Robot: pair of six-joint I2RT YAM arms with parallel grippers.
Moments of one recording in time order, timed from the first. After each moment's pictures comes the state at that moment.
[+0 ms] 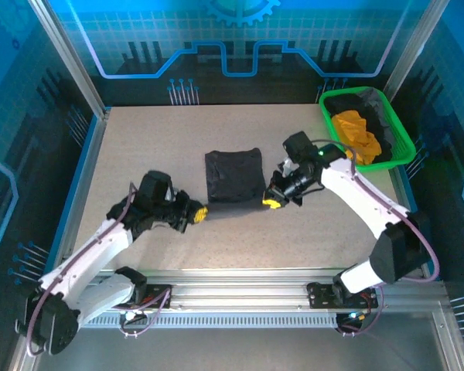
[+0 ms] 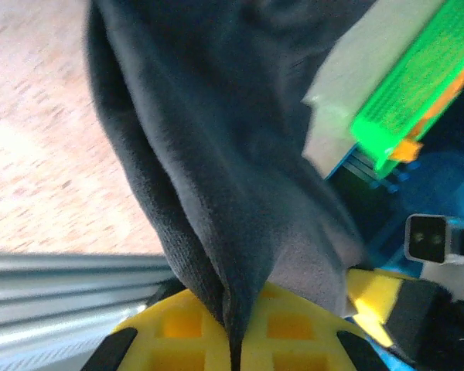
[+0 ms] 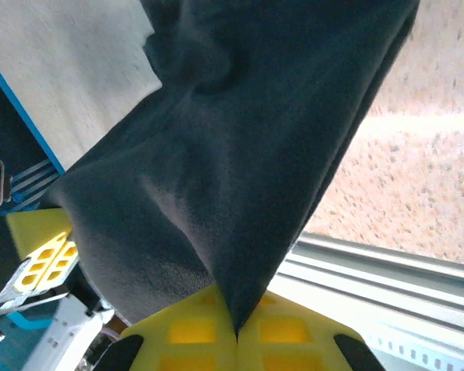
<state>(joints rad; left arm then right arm) -0.38 1.02 0.74 -0.52 0.54 -1.54 0.44 1.52 1.35 -1.14 -0.59 0.83</state>
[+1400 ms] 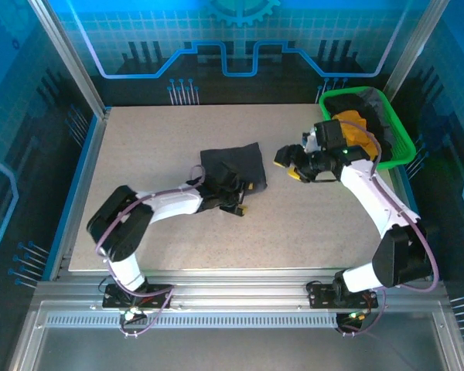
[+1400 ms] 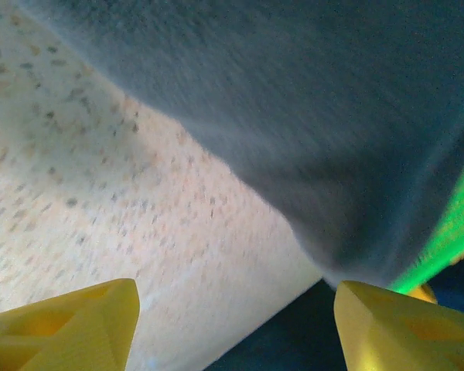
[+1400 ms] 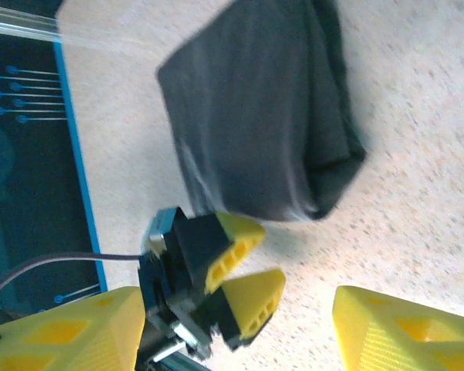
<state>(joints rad) -0.69 1.78 1.02 -0.07 0.17 -1.99 0.22 1.43 1.19 -0.70 -0.52 0.74</state>
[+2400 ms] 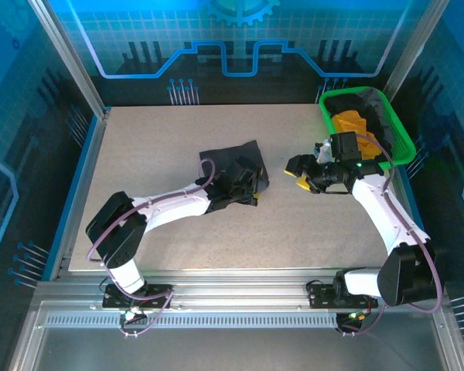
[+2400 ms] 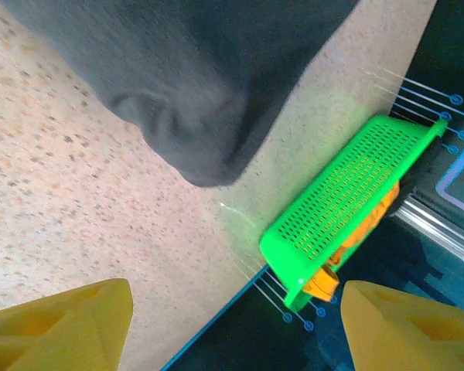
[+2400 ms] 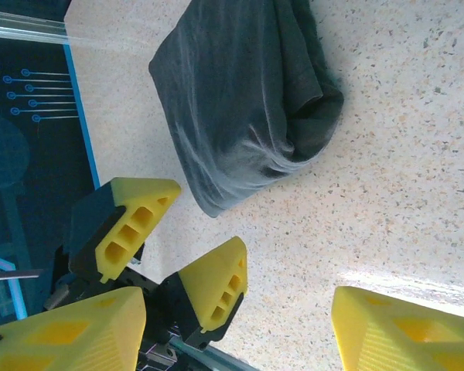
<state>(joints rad) -0.81 1.73 1.16 -0.13 -0.10 -2.09 0.13 1.30 1.07 -0.71 -0.61 0.72</state>
